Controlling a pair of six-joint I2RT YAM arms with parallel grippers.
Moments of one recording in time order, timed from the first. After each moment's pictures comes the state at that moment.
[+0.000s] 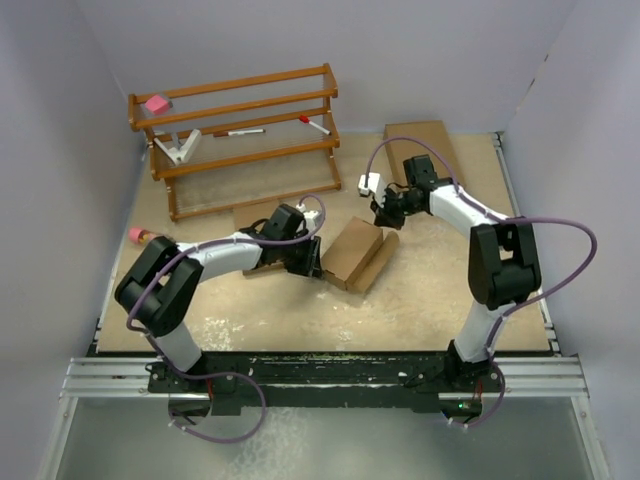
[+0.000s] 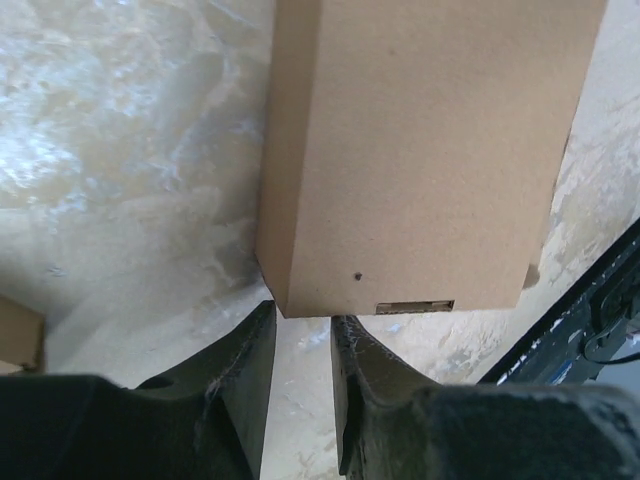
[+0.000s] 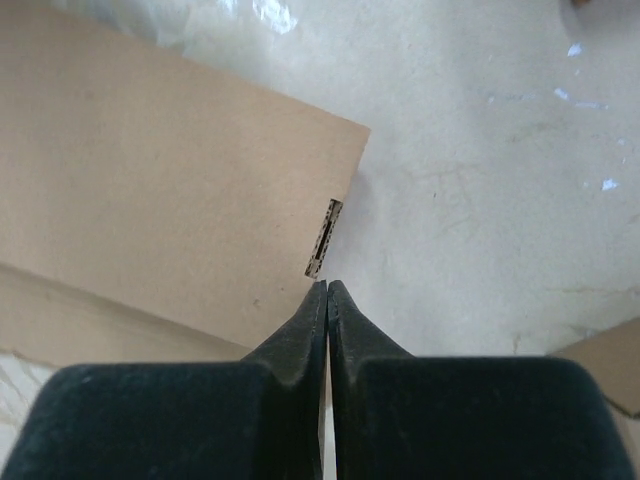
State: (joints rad) left arm -0.65 1.69 0.91 -0.13 0.34 -0.44; right arm 0.23 1.84 1.29 -0.54 -0.64 -0.91
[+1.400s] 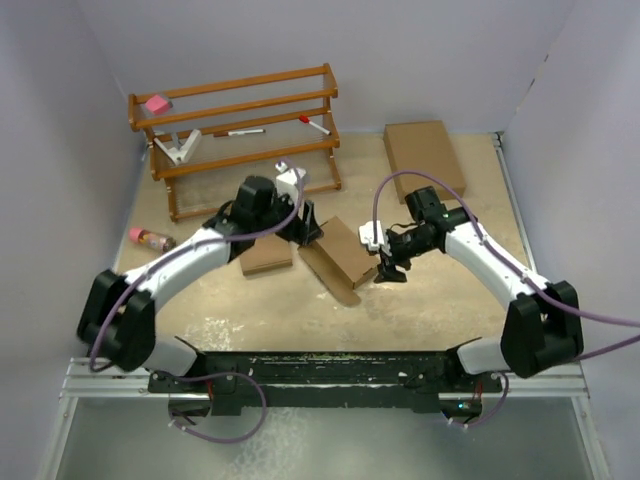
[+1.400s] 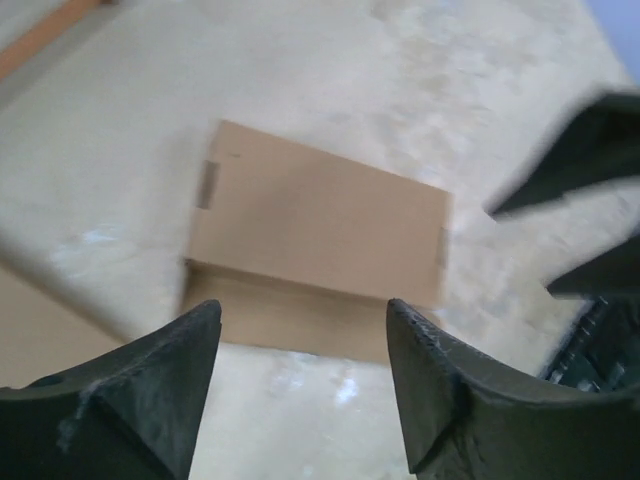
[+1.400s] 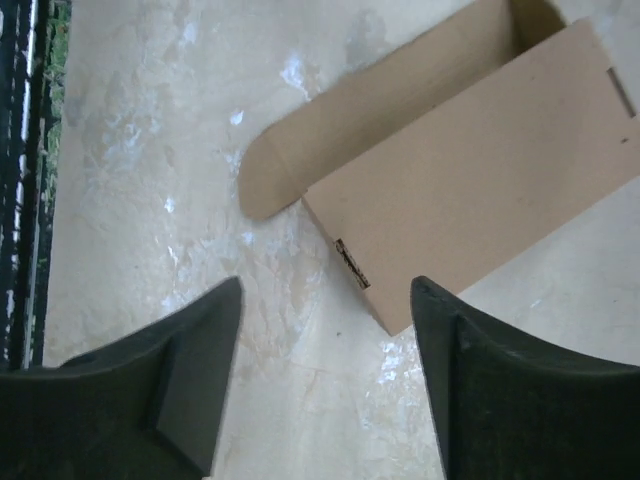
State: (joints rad) left arm -0.52 1.51 1.06 -0.15 0.36 -0.23; right arm 0.35 1.41 1.01 -0.86 -0.78 -1.19
